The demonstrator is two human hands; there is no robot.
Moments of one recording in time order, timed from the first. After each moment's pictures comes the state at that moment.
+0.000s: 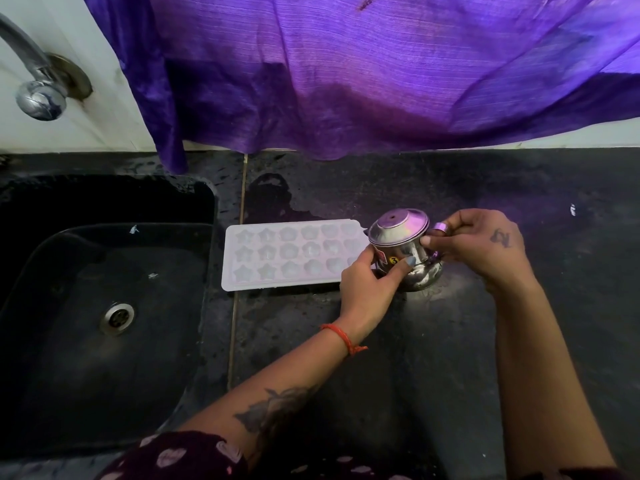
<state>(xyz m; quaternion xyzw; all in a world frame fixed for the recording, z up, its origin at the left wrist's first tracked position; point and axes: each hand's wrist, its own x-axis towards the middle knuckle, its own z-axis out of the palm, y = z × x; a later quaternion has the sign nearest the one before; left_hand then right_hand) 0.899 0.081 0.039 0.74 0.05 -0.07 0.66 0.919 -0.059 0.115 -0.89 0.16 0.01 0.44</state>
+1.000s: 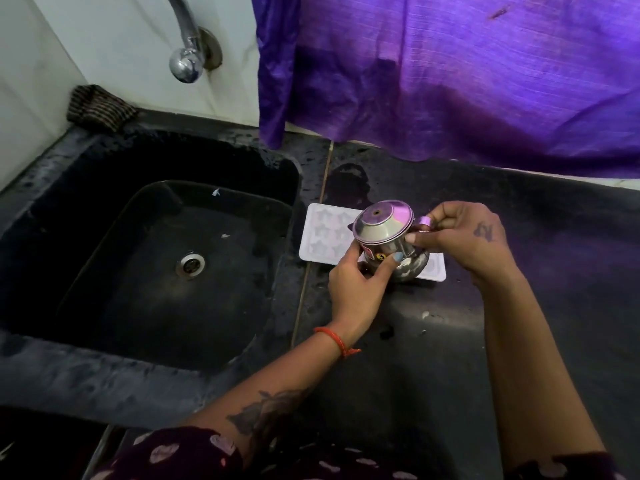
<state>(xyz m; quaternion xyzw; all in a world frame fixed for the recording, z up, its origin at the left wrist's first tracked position) 0.864 0.172 0.027 0.71 0.16 0.11 0.67 0.925 0.051 0.115 -0.89 0.02 0.07 0.44</state>
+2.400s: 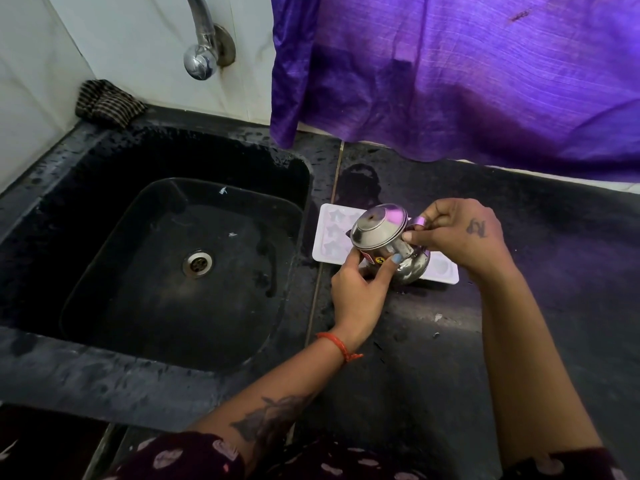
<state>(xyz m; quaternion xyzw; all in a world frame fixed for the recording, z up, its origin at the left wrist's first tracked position) 0.859 0.188 0.022 0.68 0.19 0.09 0.70 0.925 0.082 0.120 -0.93 -0.01 0.07 0.37</state>
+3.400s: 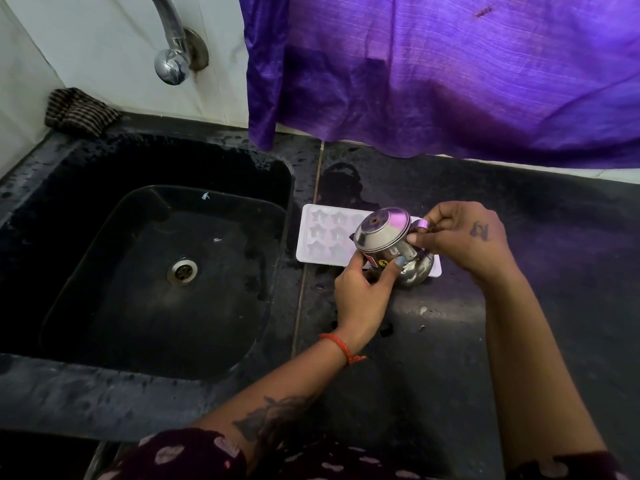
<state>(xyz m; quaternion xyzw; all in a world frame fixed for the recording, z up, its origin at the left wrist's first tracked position) 0.860 0.167 0.021 0.70 0.16 0.06 0.69 0.917 0.055 0.120 -0.93 0.00 0.05 0.37</state>
